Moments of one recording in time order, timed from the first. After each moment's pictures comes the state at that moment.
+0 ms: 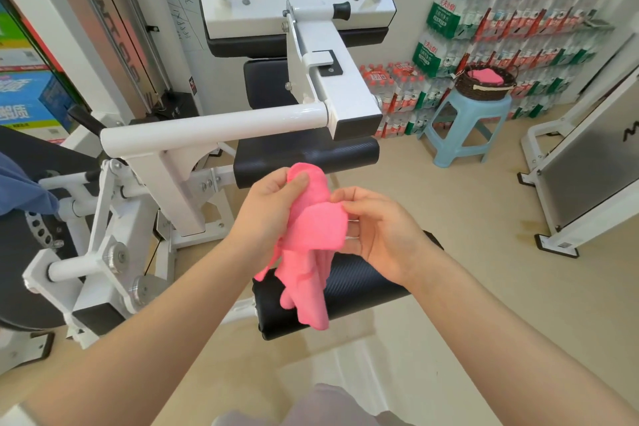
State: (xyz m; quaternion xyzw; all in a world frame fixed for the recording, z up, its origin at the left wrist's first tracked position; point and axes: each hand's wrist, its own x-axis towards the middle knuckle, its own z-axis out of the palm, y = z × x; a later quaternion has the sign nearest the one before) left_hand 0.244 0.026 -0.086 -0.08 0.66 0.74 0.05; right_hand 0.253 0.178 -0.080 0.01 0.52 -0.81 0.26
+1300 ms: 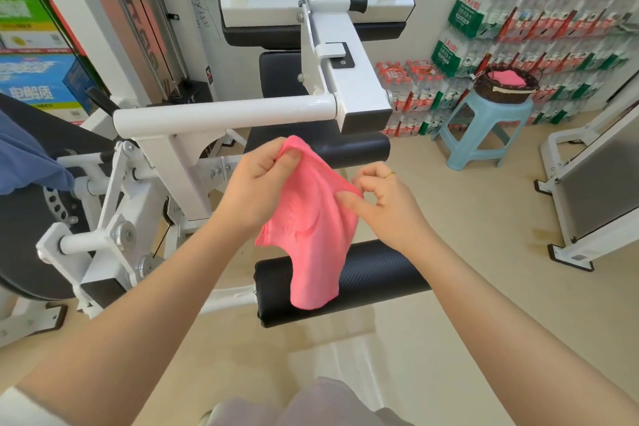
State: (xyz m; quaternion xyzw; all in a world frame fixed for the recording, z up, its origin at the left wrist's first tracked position) left_hand 0.242 0.010 -0.078 0.07 0.78 0.61 -0.09; right_hand 0.229 0.195 -0.098 -0.14 0.88 -0.45 -0.01
